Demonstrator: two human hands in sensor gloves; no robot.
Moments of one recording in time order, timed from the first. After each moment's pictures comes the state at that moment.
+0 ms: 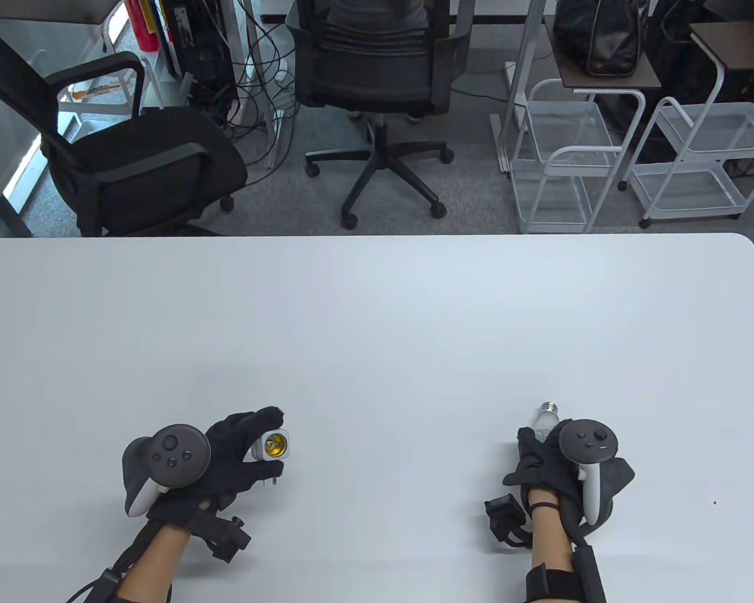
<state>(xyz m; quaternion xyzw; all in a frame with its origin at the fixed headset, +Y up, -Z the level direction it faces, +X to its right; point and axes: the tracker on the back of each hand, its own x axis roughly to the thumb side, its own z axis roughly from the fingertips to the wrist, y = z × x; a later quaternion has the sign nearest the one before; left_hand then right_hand) -0.256 -0.693 -0.275 0.00 -0.16 0.34 0.93 0.237 -0.754 -0.286 -0.33 0.03 0.86 0.39</state>
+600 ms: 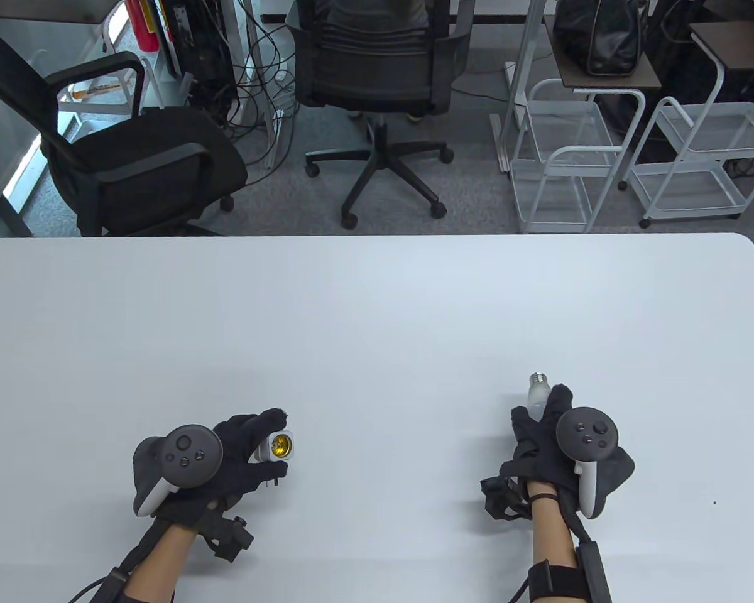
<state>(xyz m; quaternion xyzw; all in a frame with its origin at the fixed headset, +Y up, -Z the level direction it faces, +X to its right) -0.248 -0.696 -0.275 0.00 -0.15 0.29 0.94 0.213 -0.709 -0.296 -0.21 -0.09 0.88 0.42</state>
